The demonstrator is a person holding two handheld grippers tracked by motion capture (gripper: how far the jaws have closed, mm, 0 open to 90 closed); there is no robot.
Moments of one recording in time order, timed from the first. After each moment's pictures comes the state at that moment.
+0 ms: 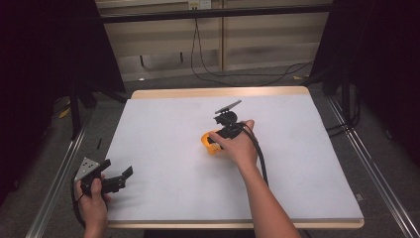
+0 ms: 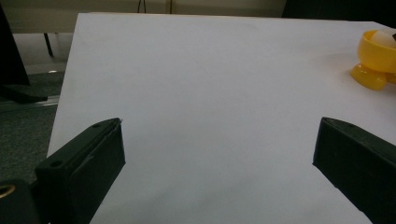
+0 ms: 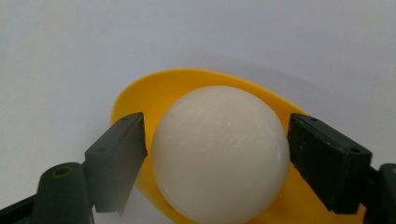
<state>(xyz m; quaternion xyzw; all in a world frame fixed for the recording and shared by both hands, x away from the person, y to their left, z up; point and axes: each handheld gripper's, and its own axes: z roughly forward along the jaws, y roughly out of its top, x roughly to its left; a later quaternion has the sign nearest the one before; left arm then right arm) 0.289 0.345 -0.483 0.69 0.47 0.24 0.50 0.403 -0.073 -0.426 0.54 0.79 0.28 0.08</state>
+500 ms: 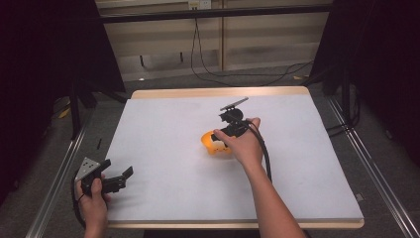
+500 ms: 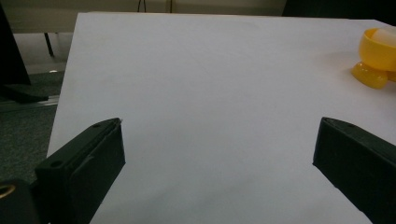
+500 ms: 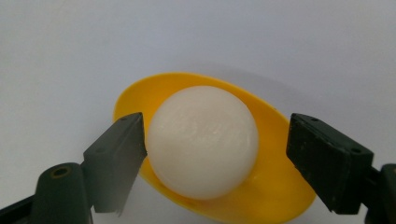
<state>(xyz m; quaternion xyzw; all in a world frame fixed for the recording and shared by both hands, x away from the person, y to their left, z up) 0.290 0.344 -0.483 0.69 0.47 0.23 0.49 0.395 -0.087 -0.410 0.54 0.78 0.29 0.09</state>
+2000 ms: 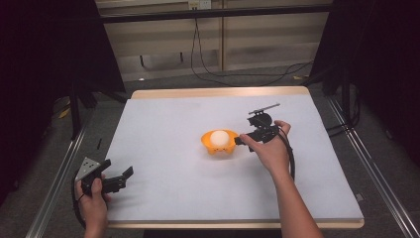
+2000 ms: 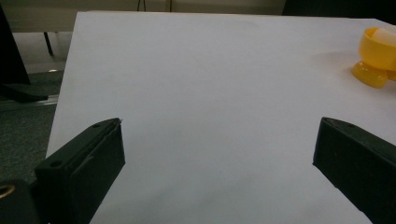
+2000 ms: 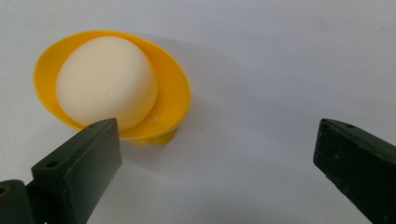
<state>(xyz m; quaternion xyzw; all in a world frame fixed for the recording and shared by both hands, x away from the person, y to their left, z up) 0.290 0.344 -0.483 0.69 0.47 0.23 0.49 0.369 -0.160 -0.416 0.57 0.76 0.29 0.11</state>
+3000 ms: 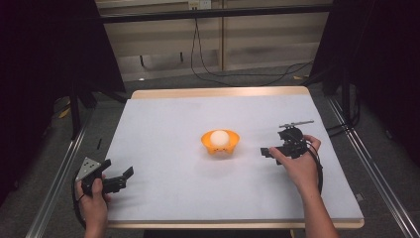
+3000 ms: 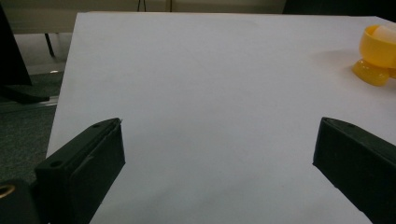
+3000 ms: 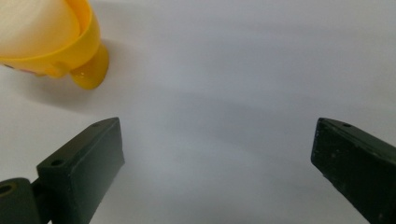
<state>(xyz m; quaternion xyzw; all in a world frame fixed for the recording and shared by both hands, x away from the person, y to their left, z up) 0.290 0.343 -0.483 0.70 0.47 0.24 0.49 0.326 -0.233 -0.441 0.60 0.73 0.30 0.14</state>
